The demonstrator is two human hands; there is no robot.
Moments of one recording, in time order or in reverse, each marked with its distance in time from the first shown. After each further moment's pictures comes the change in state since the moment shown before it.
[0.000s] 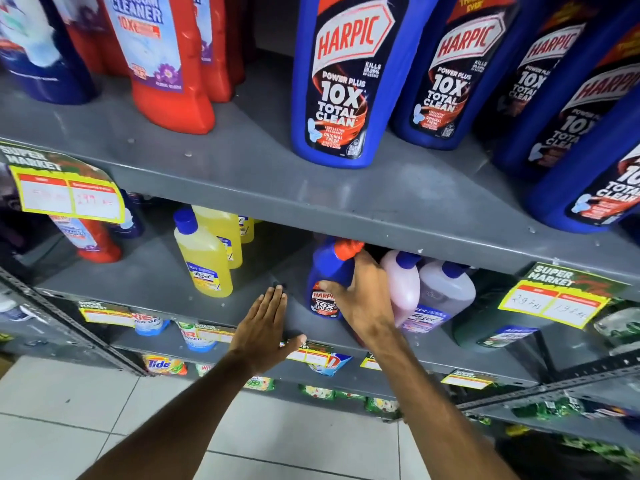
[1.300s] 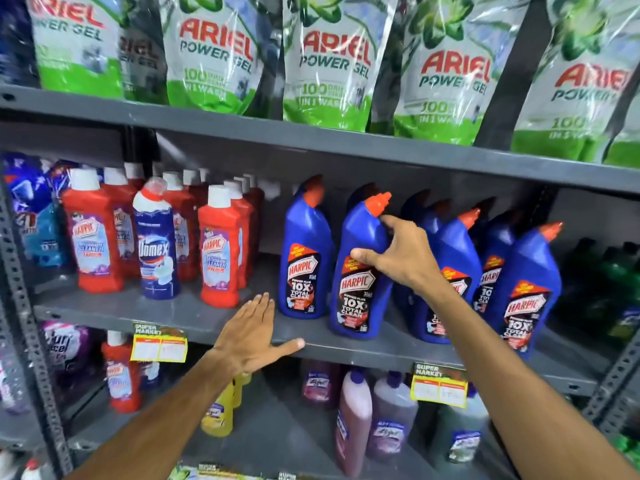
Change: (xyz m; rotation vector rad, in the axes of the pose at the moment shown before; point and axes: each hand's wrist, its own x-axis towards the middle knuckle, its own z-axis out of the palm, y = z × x) left_hand -0.039 0.057 -0.350 0.129 0.277 -0.035; right_hand 0.011 -0.167 -0.324 0.025 0.365 -0.451
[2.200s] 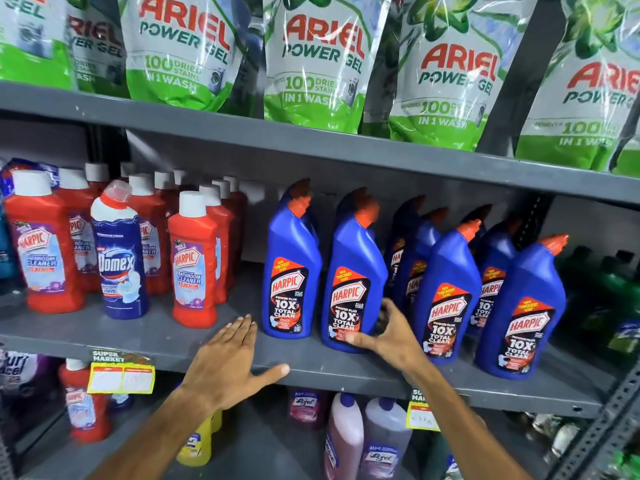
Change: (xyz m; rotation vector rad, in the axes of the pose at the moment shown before) left_hand 0.009 -0.010 0.020 0.065 0.067 -0.013; right_hand -0.059 0.132 0.093 0.581 -0.204 0.389
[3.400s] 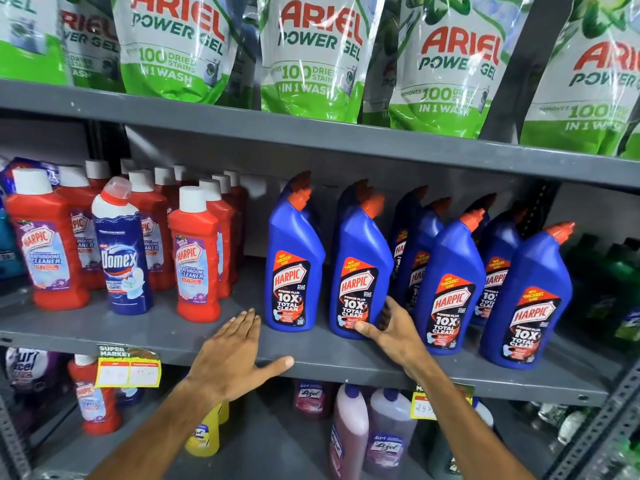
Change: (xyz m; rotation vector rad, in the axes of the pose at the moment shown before) left_hand 0.000 0.003 -0.006 -0.037 -0.060 -0.017; right_hand 0.007 0.018 0.006 -0.076 0.052 -0.020
